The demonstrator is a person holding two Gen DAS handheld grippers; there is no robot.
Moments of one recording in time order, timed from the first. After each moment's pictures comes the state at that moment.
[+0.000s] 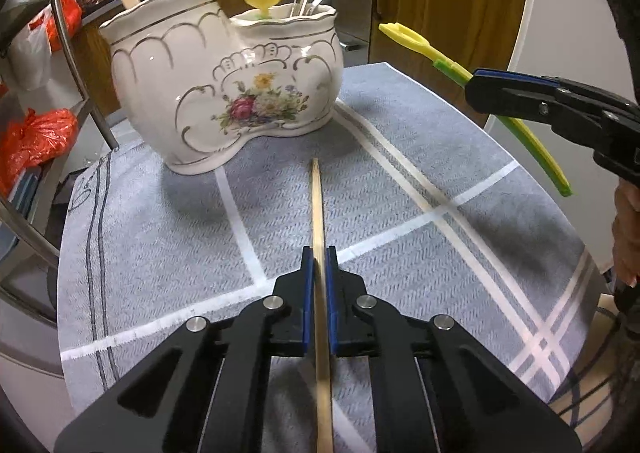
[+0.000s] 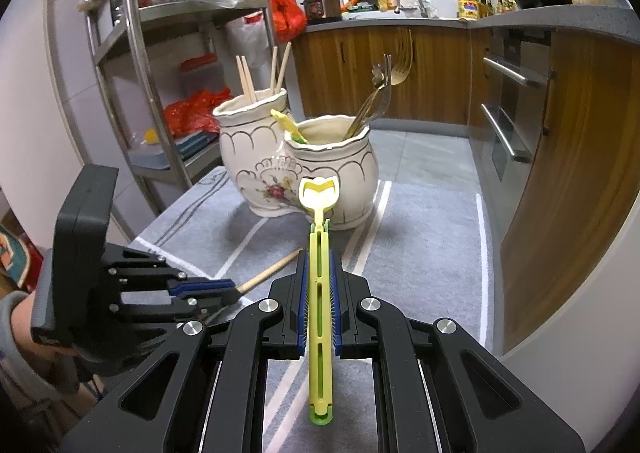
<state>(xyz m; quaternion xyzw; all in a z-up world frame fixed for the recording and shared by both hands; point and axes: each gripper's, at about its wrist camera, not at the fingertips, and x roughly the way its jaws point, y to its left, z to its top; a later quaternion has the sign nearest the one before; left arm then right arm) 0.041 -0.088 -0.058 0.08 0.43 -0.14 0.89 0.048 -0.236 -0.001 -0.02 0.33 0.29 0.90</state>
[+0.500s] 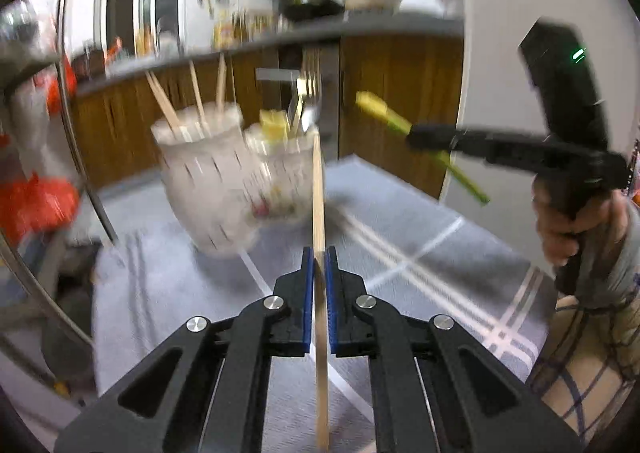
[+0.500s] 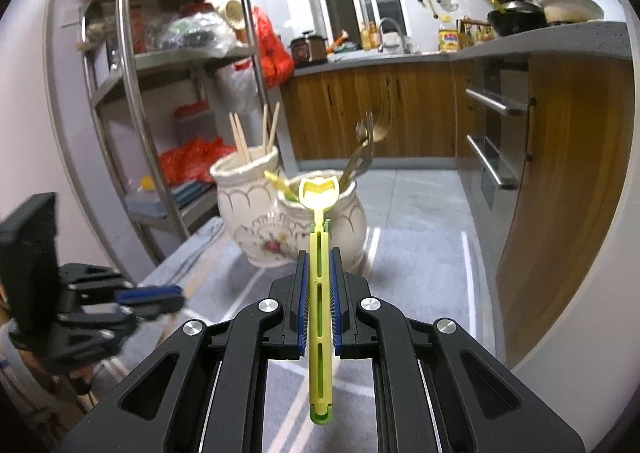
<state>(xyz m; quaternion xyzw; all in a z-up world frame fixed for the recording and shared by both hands) -0.011 -0.040 -0.001 0.07 0.25 -0.21 0.94 0.043 -0.245 0.020 0.03 0.25 0.27 0.93</state>
